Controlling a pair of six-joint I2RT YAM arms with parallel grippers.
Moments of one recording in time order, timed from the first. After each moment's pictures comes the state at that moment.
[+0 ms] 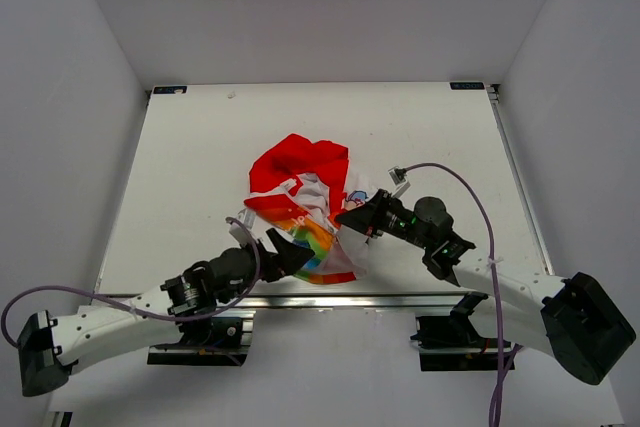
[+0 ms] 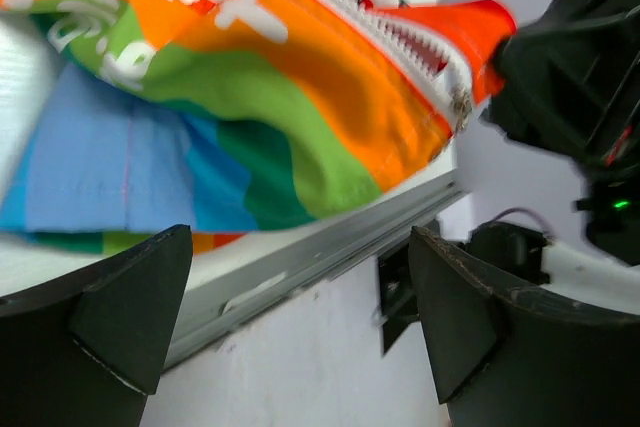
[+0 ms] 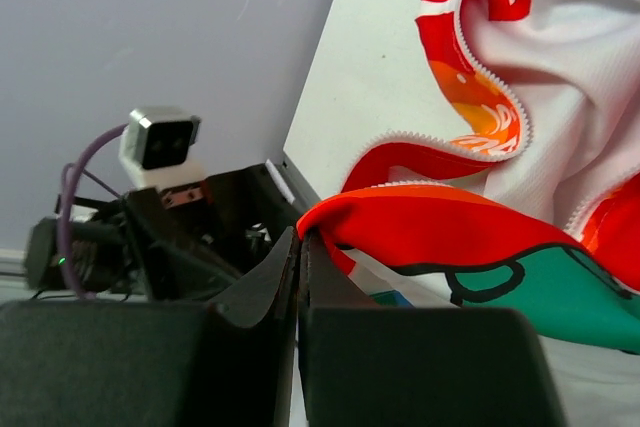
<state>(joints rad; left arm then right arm) -1.15 0.55 0.28 -0.11 -0.37 -1.14 0.72 1.06 0.36 0.62 -0.36 1.05</state>
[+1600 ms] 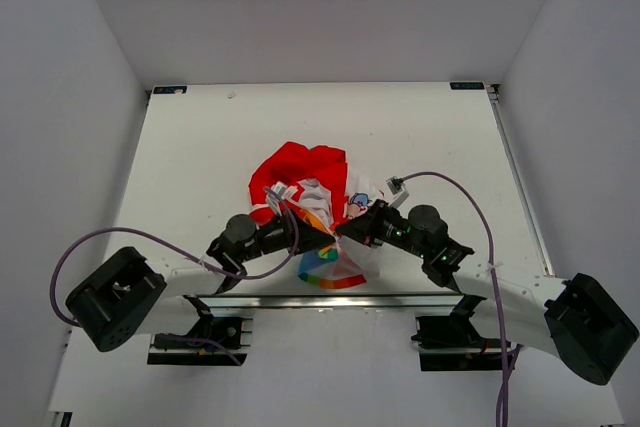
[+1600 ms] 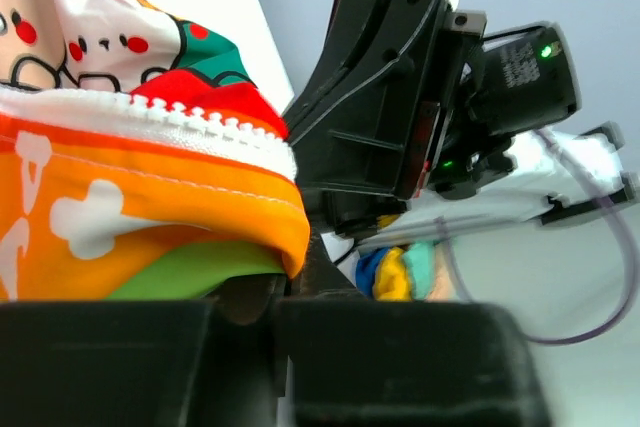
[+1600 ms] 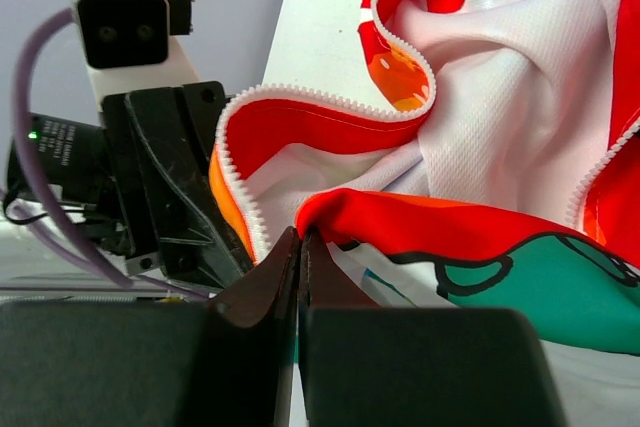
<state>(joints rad) -0.76 1.26 0.23 1.03 0.44 -1.17 0.79 1.04 0.31 0.56 -0.27 1.03</state>
